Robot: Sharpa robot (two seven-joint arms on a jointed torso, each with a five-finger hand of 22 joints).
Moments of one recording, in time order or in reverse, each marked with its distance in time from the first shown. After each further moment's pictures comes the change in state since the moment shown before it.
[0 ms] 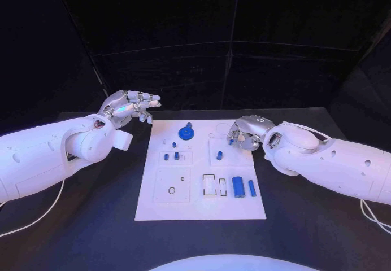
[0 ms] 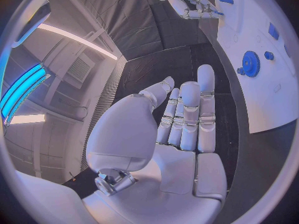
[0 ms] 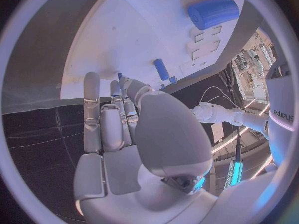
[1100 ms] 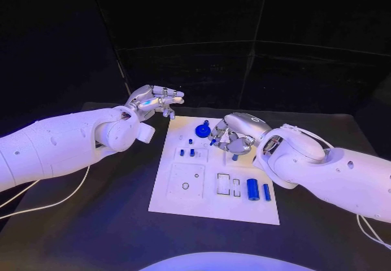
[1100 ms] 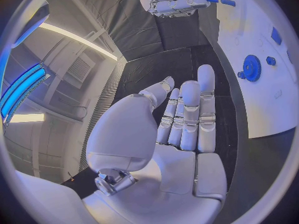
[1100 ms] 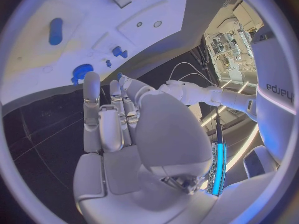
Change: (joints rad) left arm 0.000 0.016 0.000 0.000 0.001 0.001 -0.006; left_hand 0.000 0.000 -0.003 -0.003 0.000 -0.007 0.000 0.000 0.000 -0.003 0.004 0.000 0.000 -0.007 0.000 -0.005 -0.012 0.000 0.000 0.000 0.000 -0.002; right arm 0.012 0.075 0.024 0.203 0.109 -0.061 0.014; right_hand -0.006 -0.004 0.008 -0.003 -0.001 0.002 0.002 -0.005 -0.001 0.000 0.000 -0.004 -0.002 0.000 0.000 0.000 0.000 0.000 0.000 0.000 0.000 0.001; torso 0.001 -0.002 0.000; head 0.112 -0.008
